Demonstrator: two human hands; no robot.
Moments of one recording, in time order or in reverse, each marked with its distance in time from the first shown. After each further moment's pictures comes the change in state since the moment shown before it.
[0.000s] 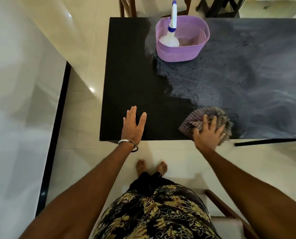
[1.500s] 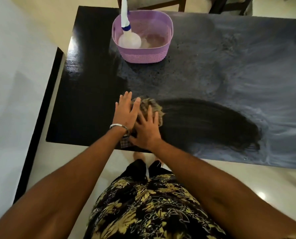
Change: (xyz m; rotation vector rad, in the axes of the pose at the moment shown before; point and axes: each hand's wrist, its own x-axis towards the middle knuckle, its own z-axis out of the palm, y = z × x) left_hand 0.066 0.127 0.151 0.162 0.012 -0.034; right_hand 0.082 -0.028 -0.032 -0.315 -0.298 -0.925
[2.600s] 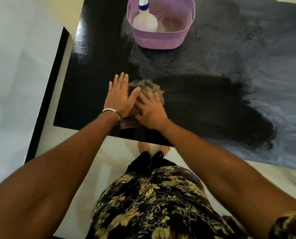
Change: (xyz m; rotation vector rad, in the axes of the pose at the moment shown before) left_hand 0.011 -0.035 -0.043 0.428 -0.017 0.106; right_hand 0.043 0.000 -0.019 -0.018 0.012 -0.199
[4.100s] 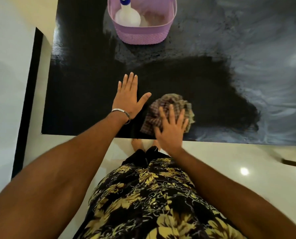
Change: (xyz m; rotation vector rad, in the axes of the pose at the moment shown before) left_hand 0.008 0.027 0.028 0.129 -0.111 0.194; right_hand -0.114 -0.001 0.056 0.151 0.172 0.681
